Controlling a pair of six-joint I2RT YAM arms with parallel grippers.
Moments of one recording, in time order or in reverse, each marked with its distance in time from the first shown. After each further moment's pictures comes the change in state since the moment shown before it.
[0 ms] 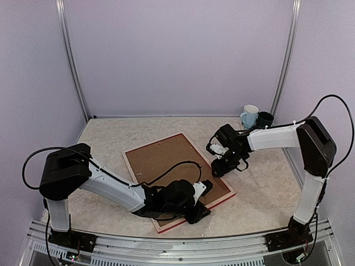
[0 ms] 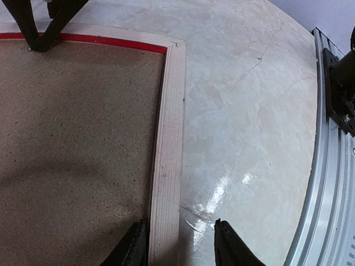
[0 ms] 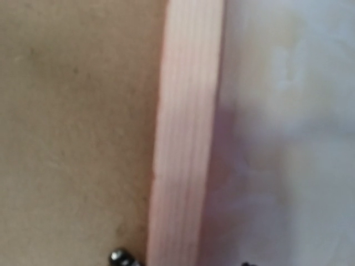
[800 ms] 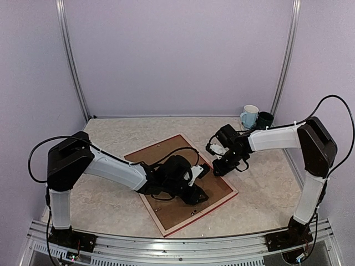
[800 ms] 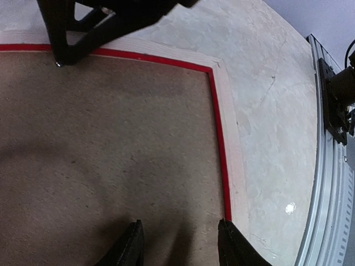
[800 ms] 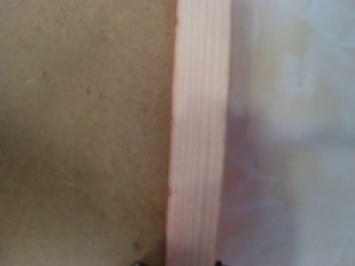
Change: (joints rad) left arm 0.175 0.030 0.108 -0.107 0.264 0.084; right arm 0.001 -0.008 -0.018 0.029 -0.017 -0.012
